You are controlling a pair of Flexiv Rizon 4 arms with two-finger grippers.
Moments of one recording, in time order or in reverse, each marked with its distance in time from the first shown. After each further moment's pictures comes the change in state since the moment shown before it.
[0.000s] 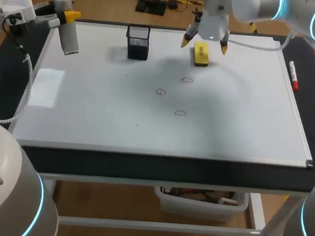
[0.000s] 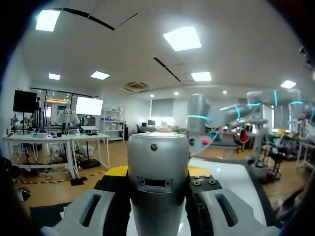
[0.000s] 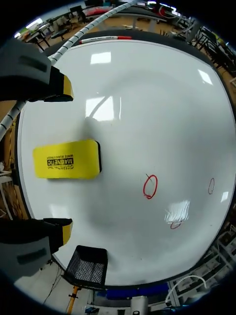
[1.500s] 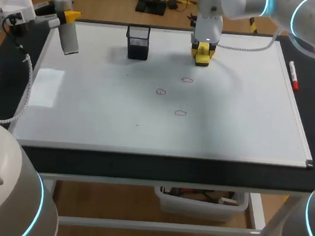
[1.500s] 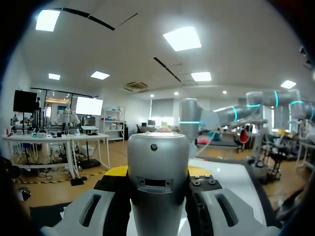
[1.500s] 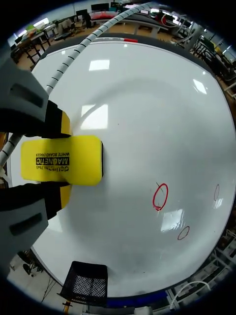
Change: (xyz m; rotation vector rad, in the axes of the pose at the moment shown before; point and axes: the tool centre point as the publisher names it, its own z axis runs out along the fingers) left arm 0.000 0.000 0.000 0.000 0.000 0.000; right arm 0.005 -0.010 0.027 -0.062 0.096 -0.028
